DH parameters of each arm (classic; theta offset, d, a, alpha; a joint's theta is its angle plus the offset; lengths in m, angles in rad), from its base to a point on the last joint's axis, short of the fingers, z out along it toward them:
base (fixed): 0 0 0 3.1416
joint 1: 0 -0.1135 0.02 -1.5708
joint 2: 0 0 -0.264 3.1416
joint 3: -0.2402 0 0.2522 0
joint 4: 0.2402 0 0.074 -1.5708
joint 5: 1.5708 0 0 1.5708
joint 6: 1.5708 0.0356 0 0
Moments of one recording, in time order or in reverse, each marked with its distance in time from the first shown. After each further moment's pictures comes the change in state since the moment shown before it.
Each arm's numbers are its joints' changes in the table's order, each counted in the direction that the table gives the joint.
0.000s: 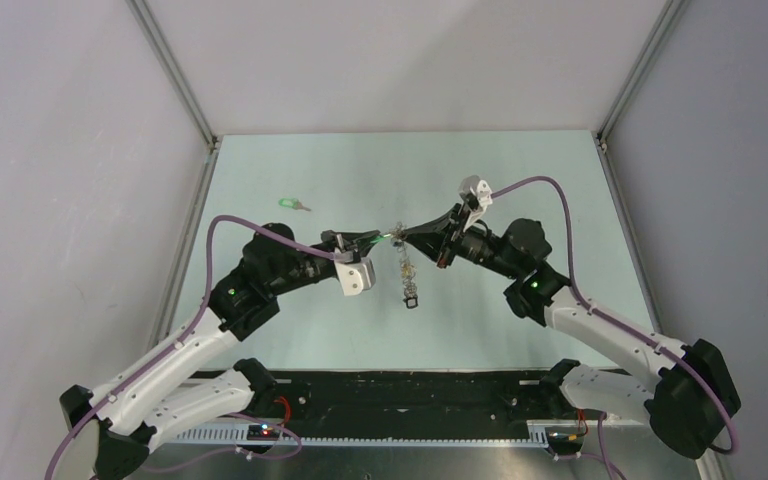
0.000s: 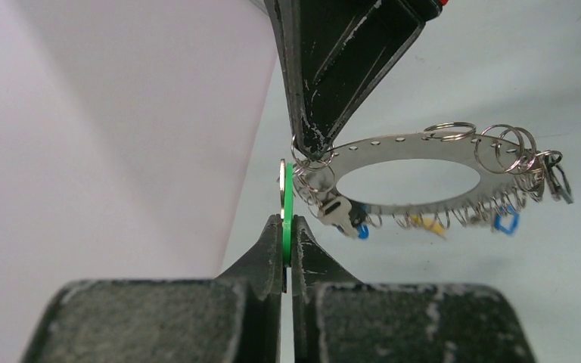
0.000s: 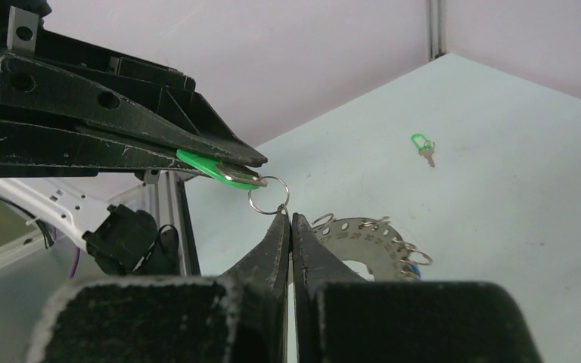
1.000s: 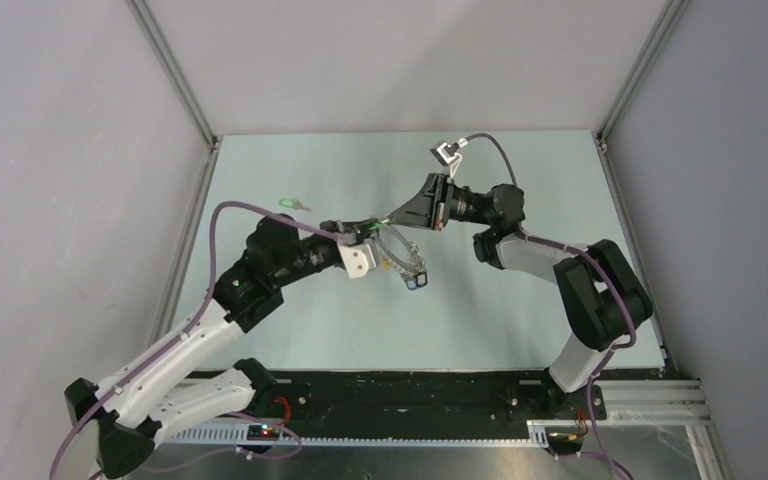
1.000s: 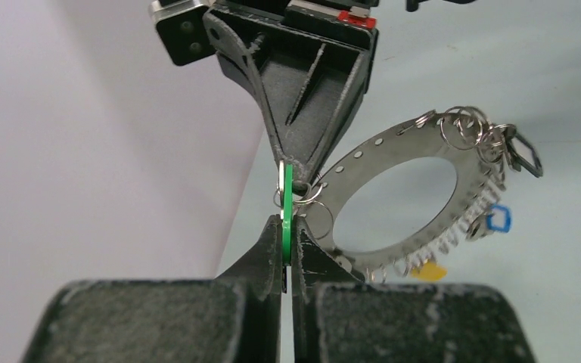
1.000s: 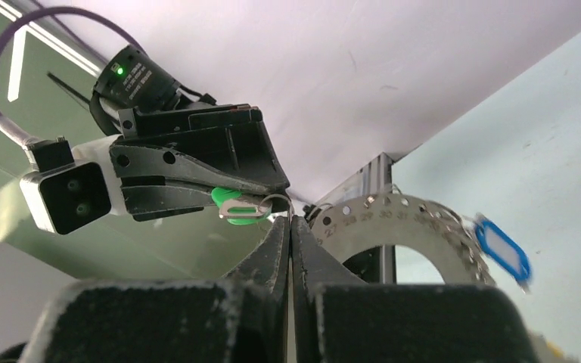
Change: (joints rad) left arm -0.019 -0.043 -0.028 -0.012 -0.060 -0.037; right arm 0.200 -0.599 -0.245 -0.710 -0.578 0.973
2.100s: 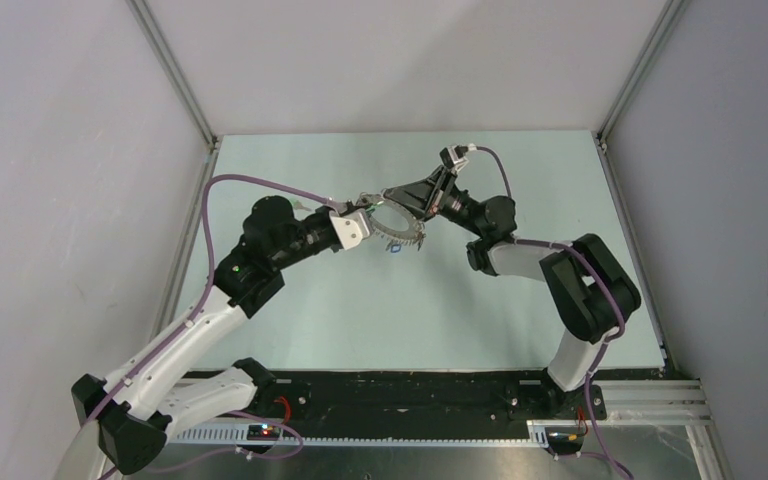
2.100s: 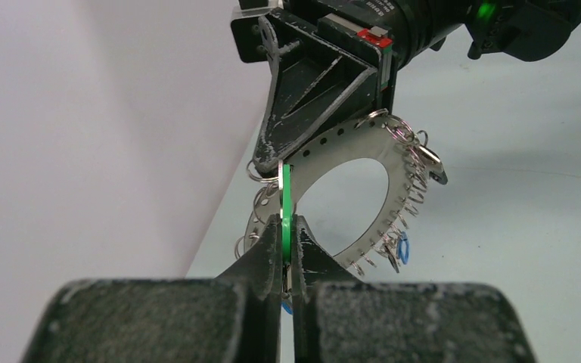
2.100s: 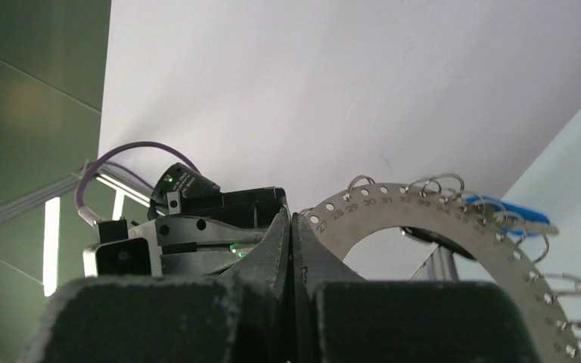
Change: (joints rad) left arm -0.093 -0.080 -0.076 -0.021 0.042 -0.157; right arm -0.027 -0.083 0.031 -0.129 0.373 0.313
